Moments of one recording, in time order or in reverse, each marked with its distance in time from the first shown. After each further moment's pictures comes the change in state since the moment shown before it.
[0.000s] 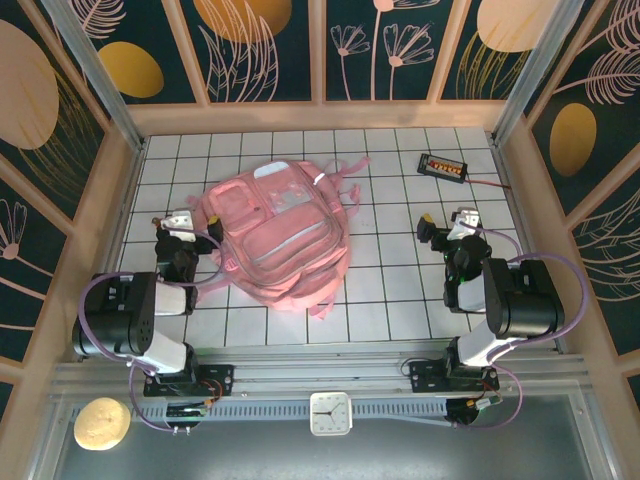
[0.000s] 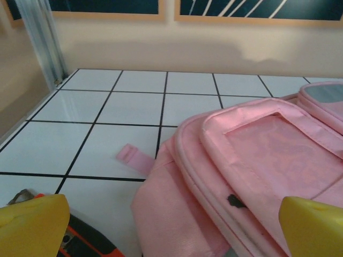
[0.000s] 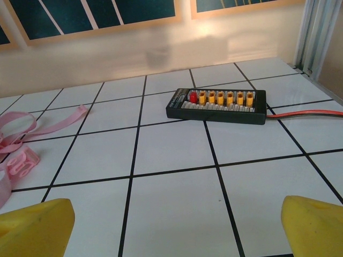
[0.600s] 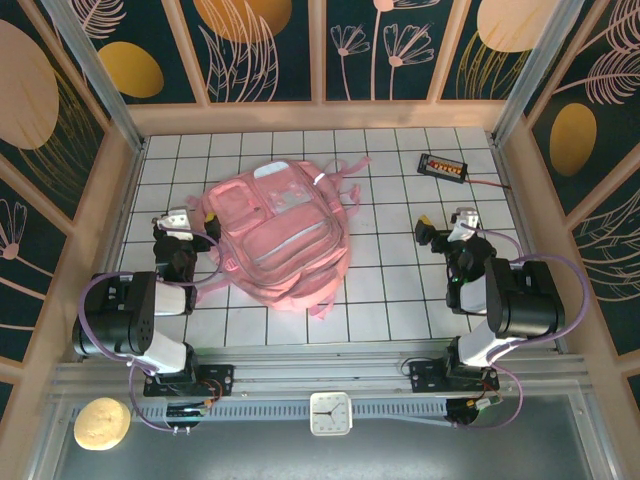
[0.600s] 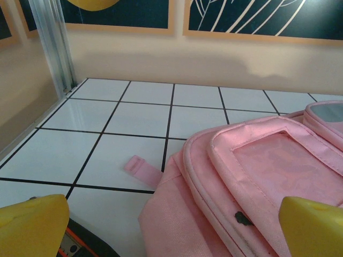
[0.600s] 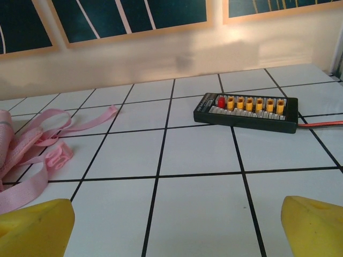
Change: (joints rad) left arm 0.004 0.000 0.000 0.040 -0.017 -0.018; right arm -0.043 0.000 -0.012 0.039 -0.163 -0.003
